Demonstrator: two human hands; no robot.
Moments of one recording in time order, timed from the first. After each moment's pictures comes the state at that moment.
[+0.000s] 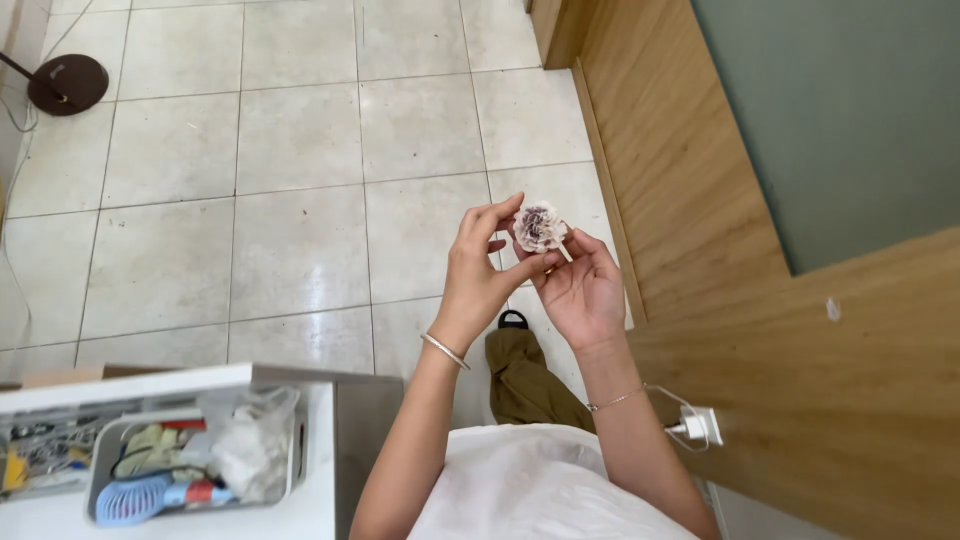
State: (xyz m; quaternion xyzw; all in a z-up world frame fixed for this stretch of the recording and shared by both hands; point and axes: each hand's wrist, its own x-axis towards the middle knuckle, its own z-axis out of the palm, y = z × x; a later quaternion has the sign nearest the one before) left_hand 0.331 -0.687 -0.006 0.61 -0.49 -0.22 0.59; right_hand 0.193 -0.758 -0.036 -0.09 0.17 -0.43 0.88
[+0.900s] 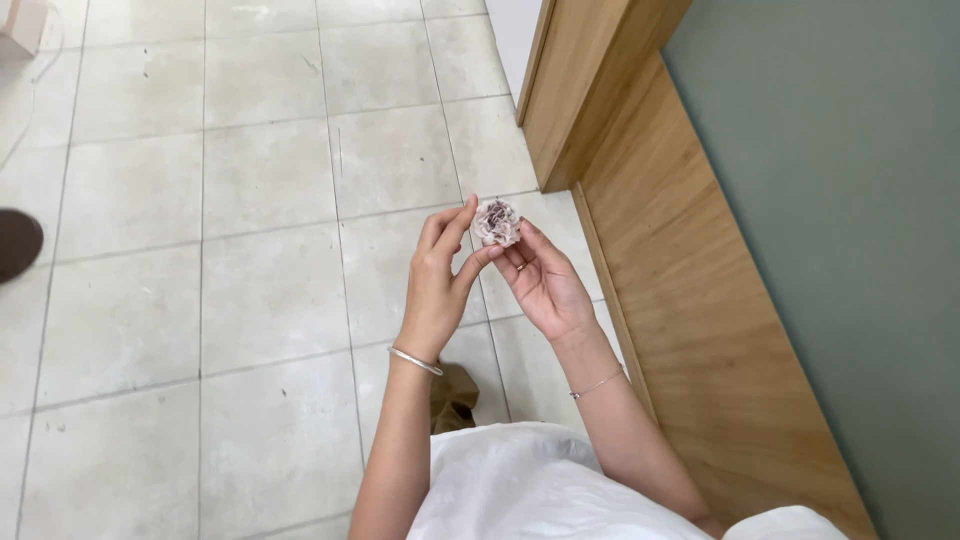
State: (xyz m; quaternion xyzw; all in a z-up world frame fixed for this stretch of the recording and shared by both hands) left_hand 0.709 -1.241 -0.011 0.62 -0.51 -0.18 0.57; right_hand 0.568 -1.338 -0.065 -0.16 0.17 -0.40 0.88
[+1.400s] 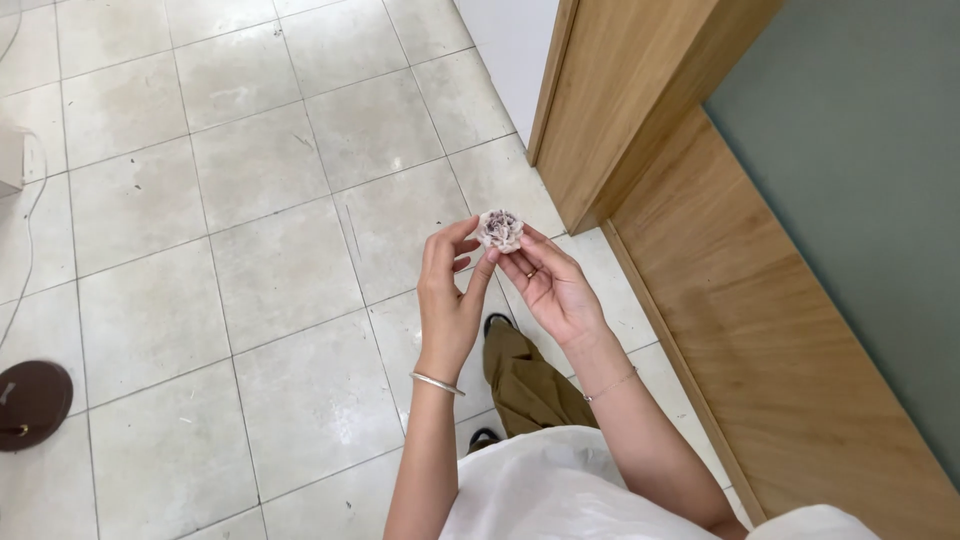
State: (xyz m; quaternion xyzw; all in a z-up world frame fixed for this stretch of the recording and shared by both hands) left_hand 0.931 -1.512 -0.004 0.59 -0.50 -0.22 0.59; right_hand 0.792 -1.586 -0.052 -0.17 0.23 -0.46 0.84
